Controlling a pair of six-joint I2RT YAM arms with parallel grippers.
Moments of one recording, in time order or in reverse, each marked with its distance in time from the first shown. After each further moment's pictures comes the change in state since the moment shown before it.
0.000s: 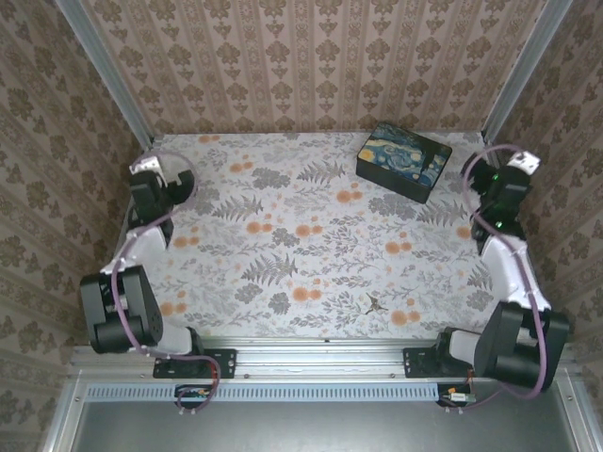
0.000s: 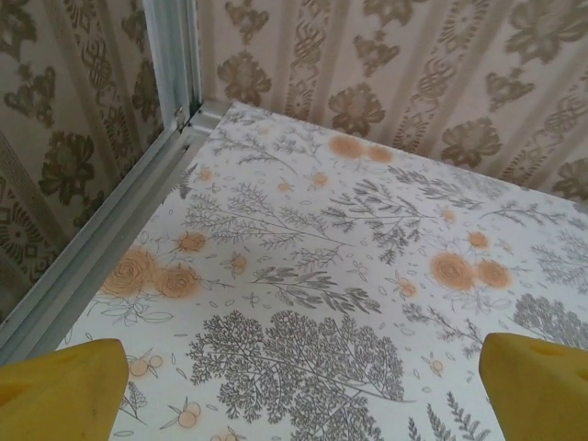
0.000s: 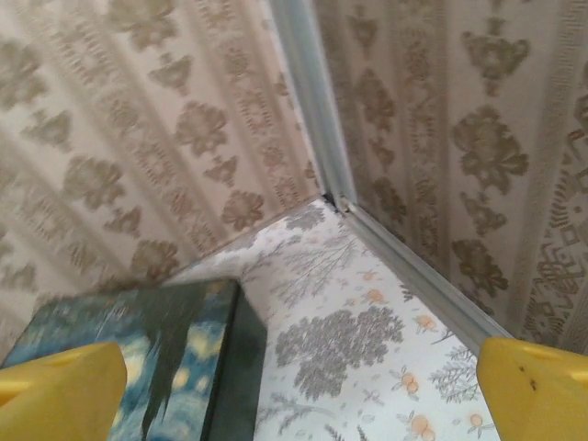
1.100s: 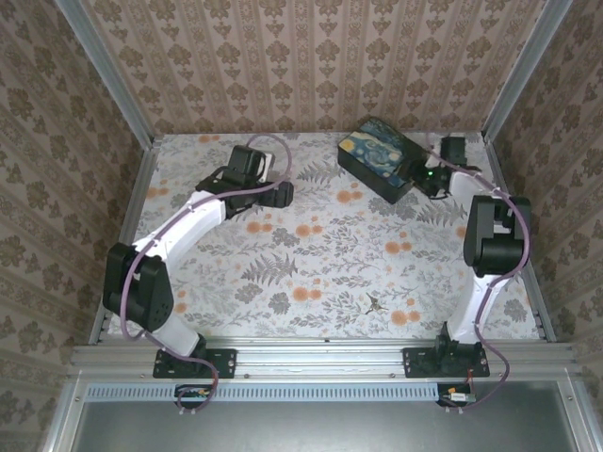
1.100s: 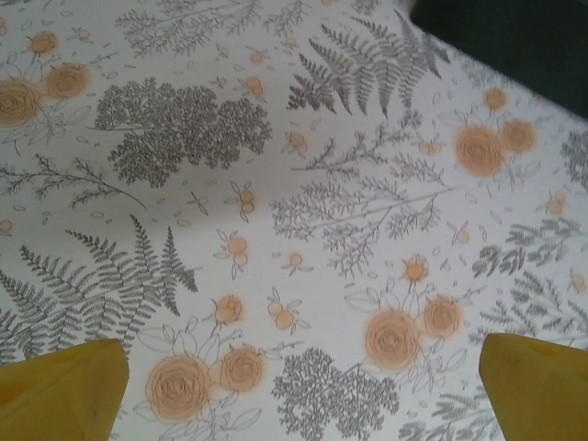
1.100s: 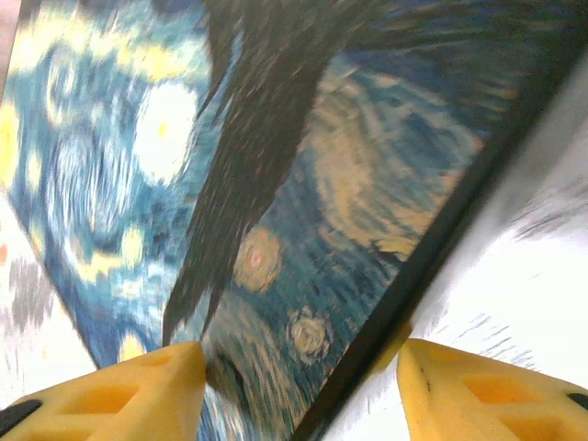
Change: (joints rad) left arm -0.612 0.160 0.412 -0.628 -0.011 -0.032; right arm 0.237 0.683 0.484 -0.414 -0.579 0.084
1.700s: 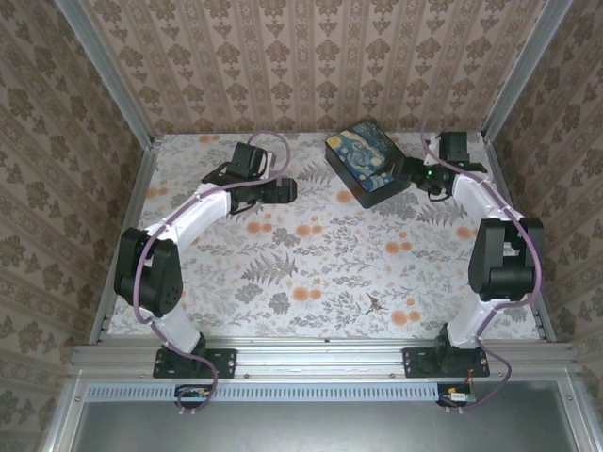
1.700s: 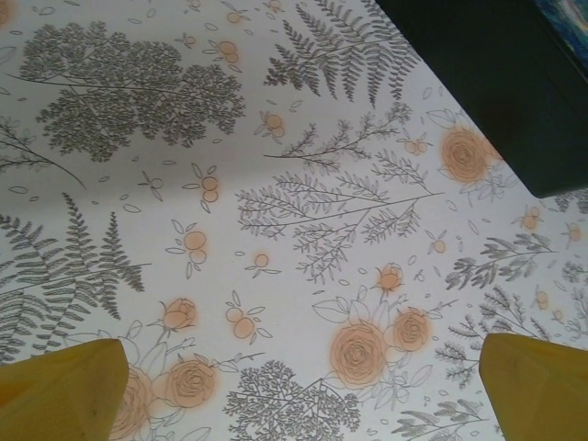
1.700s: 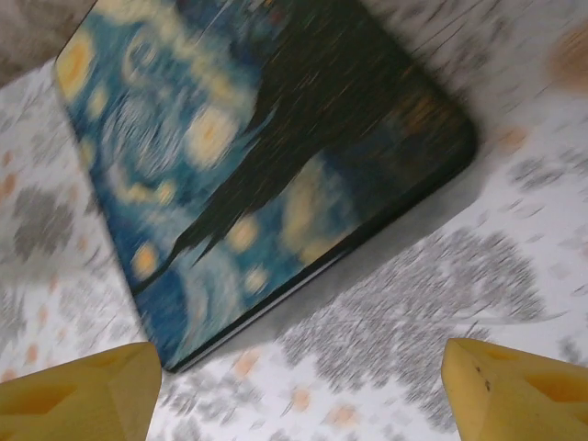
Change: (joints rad) left arm 0.027 0.093 0.036 0.002 0.117 -0.097; right arm 0.013 -0.165 0.008 -0.138 0.110 -0.131
